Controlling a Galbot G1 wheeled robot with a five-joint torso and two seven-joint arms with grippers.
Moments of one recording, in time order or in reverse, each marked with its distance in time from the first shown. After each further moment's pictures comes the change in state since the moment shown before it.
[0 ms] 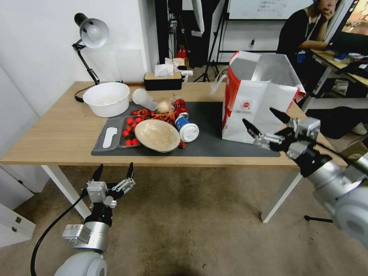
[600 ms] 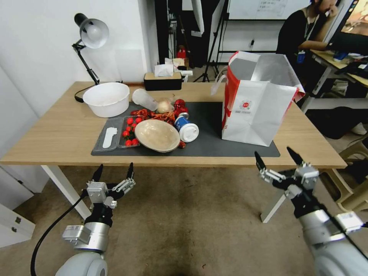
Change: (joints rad) left arm 0.001 0.000 0.001 0.002 -0.001 -0.008 0.000; right arm -0.121 0.172 -0.035 -0.027 -0.191 0.109 0.036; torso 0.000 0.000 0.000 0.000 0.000
